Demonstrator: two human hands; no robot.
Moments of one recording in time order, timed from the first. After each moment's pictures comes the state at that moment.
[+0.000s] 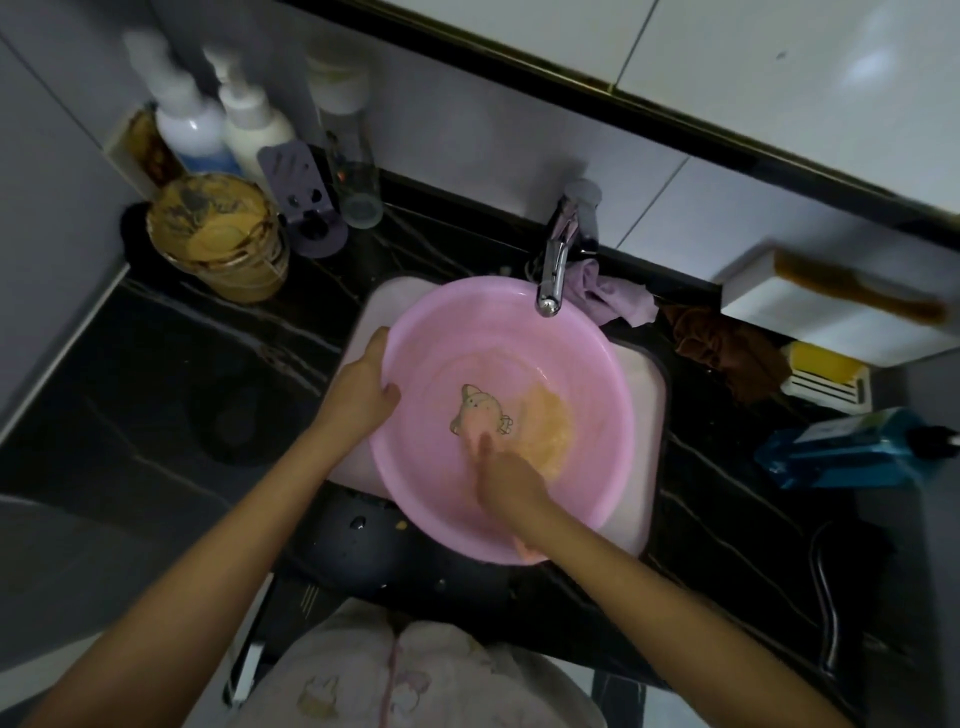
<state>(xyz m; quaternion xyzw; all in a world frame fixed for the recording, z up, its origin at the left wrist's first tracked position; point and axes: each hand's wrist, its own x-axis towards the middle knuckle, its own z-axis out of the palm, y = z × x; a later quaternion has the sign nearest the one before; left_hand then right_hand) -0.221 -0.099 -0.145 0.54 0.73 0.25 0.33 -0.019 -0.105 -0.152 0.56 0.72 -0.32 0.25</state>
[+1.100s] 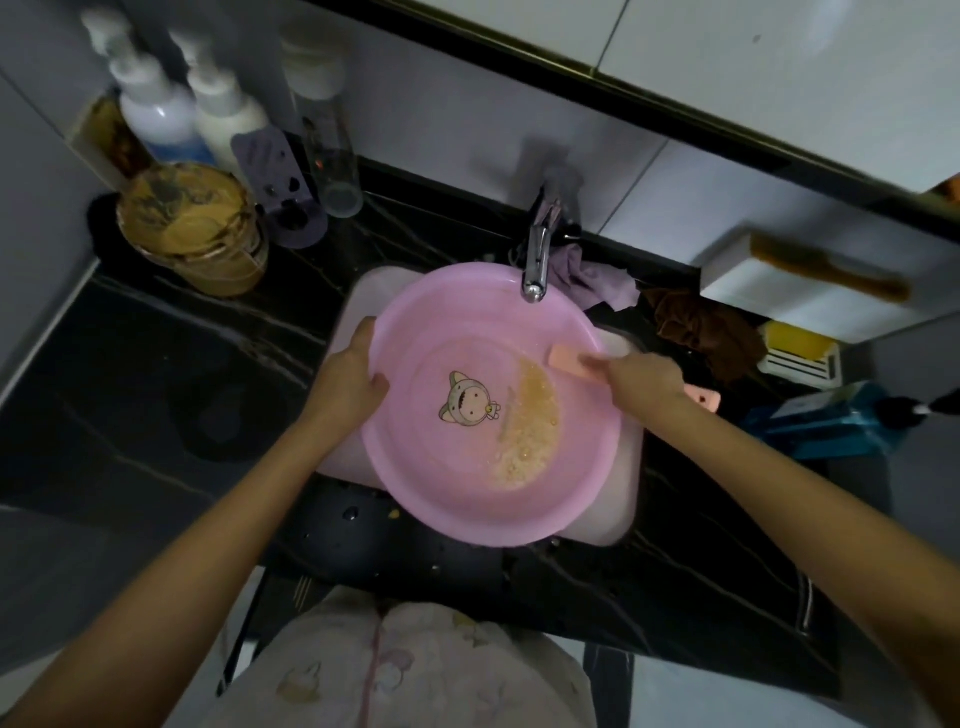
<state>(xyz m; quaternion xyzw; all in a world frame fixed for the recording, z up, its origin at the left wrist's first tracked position) -0.216 -0.103 -0.137 0.54 0.72 0.28 0.33 0.082 0.015 -0.093 0.51 0.76 0.01 0.40</state>
